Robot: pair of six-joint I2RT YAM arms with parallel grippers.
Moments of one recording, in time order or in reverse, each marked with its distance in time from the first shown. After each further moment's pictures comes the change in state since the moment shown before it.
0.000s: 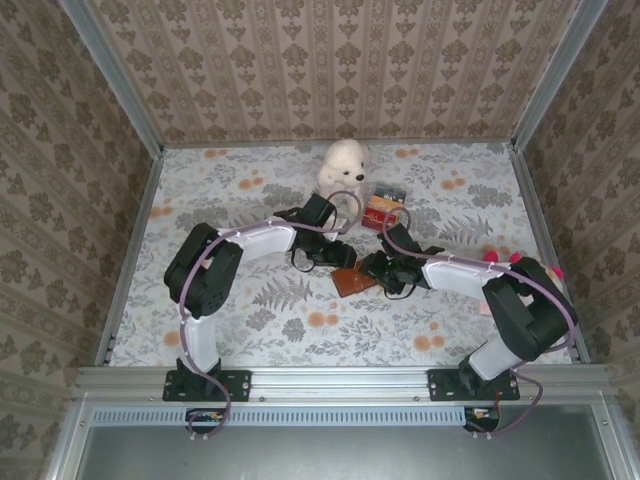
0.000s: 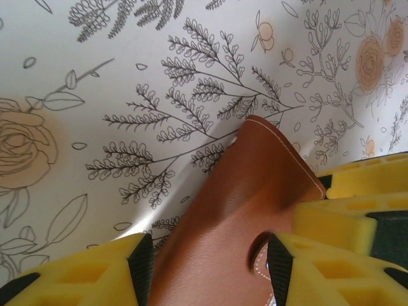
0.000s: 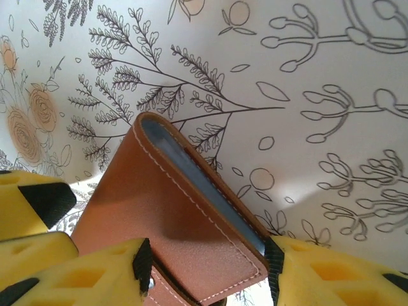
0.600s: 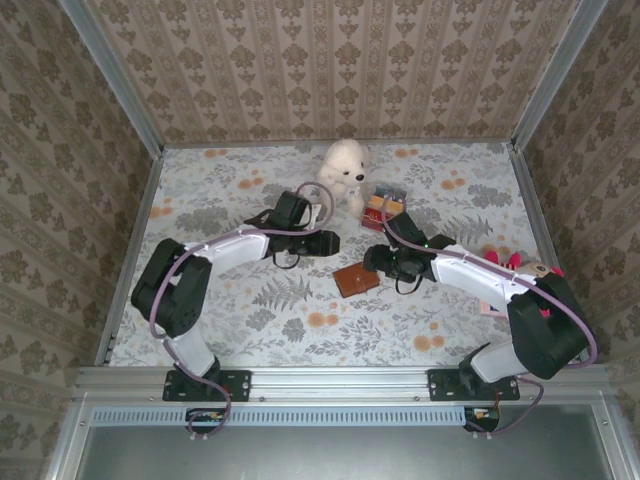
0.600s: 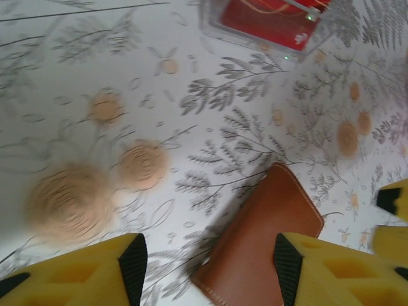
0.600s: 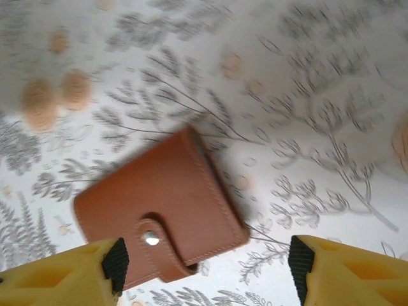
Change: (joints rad) left arm 0.079 -0.193 -0.182 0.210 -0.080 -0.074; right arm 0.000 -0.120 0.090 -0.259 0.136 -0.305
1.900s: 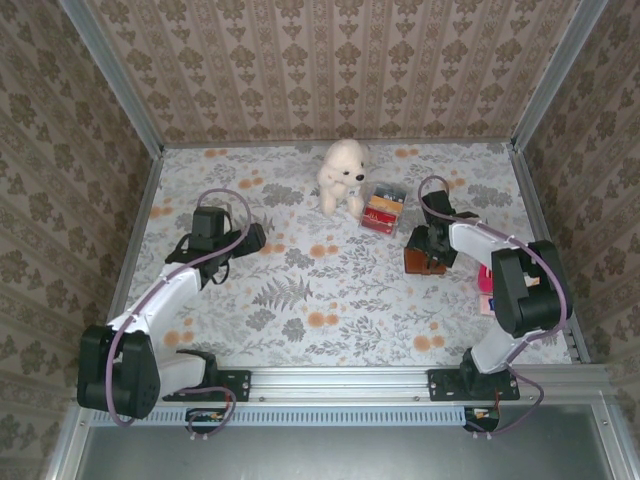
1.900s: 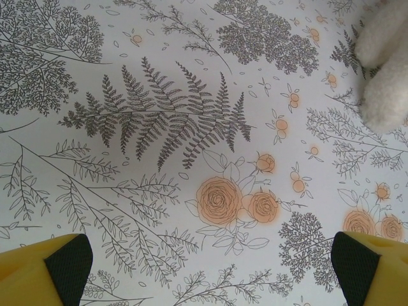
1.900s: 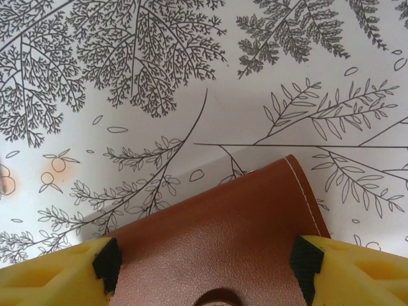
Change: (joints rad) left arm 0.390 -0.547 -0.372 -0.045 -0.369 0.032; right arm -0.366 0.226 0.142 -0.077 0.145 -0.156
